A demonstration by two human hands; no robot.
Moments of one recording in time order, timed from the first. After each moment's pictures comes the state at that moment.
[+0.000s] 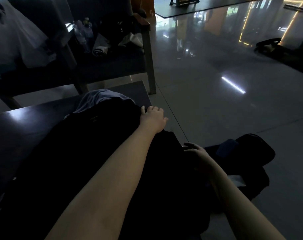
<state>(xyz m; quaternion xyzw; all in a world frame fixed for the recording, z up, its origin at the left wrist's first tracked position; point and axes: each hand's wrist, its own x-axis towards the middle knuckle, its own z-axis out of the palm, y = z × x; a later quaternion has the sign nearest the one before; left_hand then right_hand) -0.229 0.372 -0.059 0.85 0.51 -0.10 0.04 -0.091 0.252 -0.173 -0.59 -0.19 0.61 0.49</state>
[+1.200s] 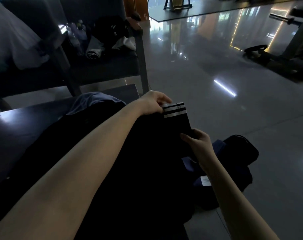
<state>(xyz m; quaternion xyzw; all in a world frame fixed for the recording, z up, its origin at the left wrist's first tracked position) -0.224 0.366 0.020 0.82 0.40 0.08 0.39 -0.094 0.213 -0.077 -0.58 -0.34 0.43 0.61</state>
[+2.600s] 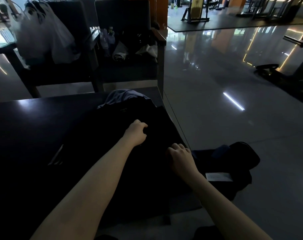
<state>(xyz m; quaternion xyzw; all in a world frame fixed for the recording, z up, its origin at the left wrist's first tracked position) -0.377 0.282 -0.026 0.80 0.56 0.05 0.21 -0.211 0.153 -0.071 -0.66 -0.73 0.07 0.13</state>
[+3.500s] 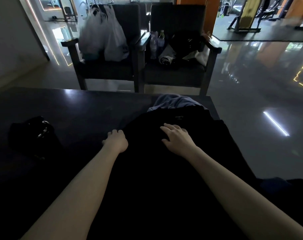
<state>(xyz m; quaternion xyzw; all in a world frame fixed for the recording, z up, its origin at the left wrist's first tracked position) -0.594 0.307 -0.045 0.61 0.77 -0.07 0.16 -0.372 0.299 -0.028 -0.56 -0.82 0.10 0.06</state>
